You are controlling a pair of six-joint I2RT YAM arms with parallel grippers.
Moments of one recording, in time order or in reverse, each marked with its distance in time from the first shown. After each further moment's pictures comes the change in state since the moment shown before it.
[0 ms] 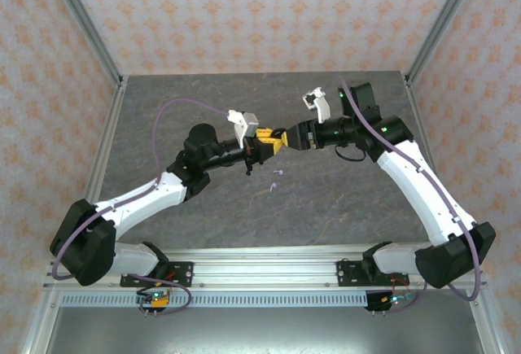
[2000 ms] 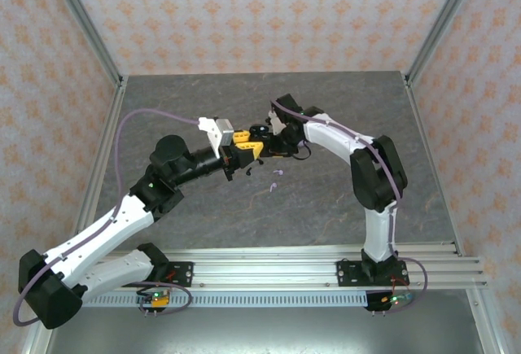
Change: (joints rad) left arm -0.030 -0.351 -0.010 -0.309 -0.139 0.067; right arm 0.135 0.703 0.162 0.058 0.297 0.155
